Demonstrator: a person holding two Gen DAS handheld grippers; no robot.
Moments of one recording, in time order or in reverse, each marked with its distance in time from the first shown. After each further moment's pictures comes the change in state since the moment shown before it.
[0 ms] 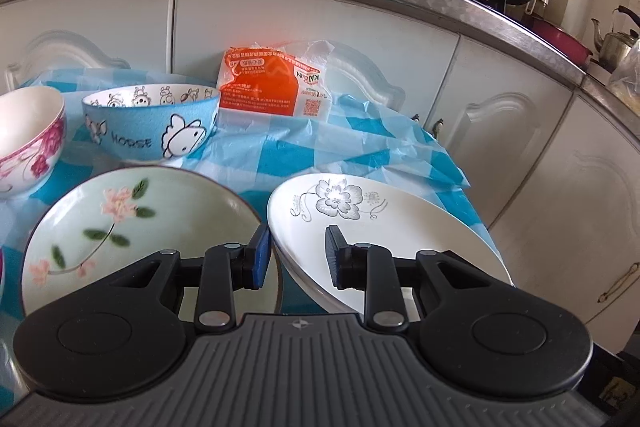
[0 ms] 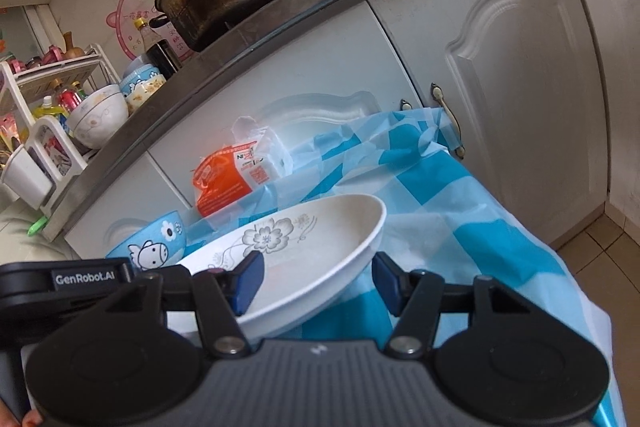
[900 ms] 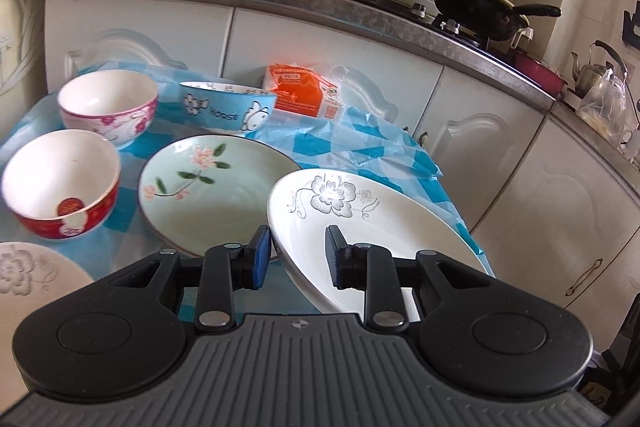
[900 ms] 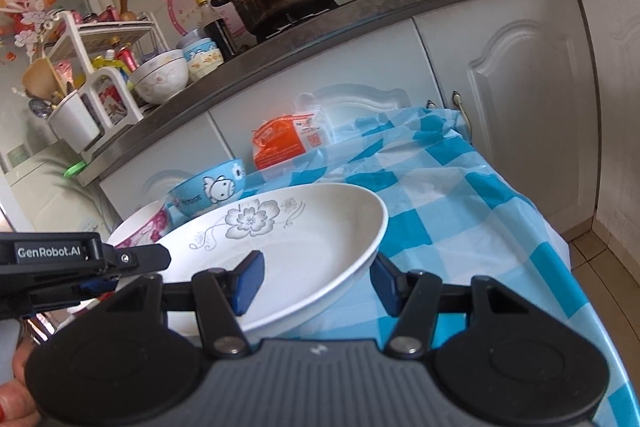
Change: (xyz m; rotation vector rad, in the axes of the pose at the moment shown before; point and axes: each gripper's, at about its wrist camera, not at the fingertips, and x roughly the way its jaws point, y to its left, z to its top) left arm -0.131 0.042 -0.050 -0.066 -0.076 -0.020; right arm -0.079 0.058 -0.045 -0.143 0.015 0.019
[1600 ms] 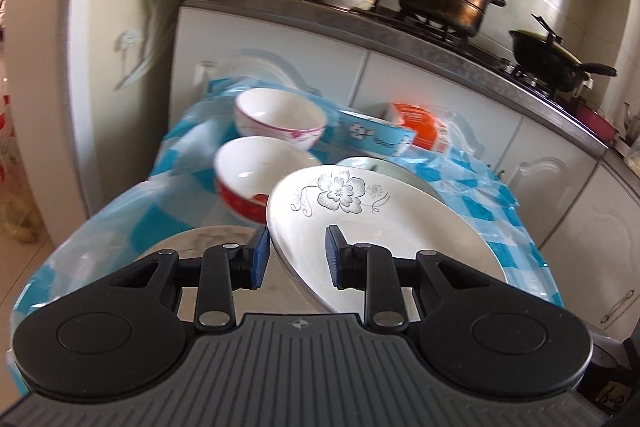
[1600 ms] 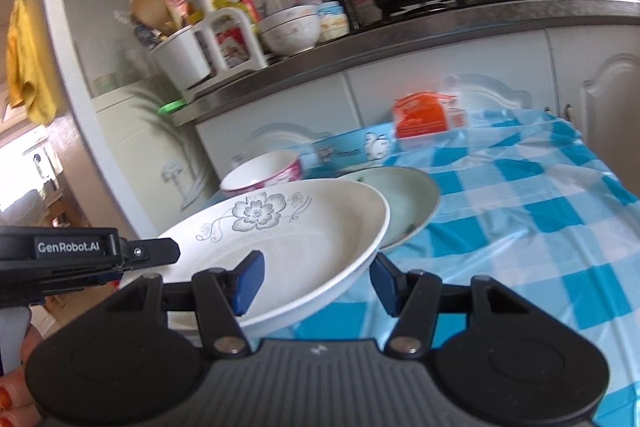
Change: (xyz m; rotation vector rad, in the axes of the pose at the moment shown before) left arm -0.091 0.109 -0.016 -0.119 -0.074 0.189; right arm -0.002 0.126 -0.036 -0.184 0.077 0.179
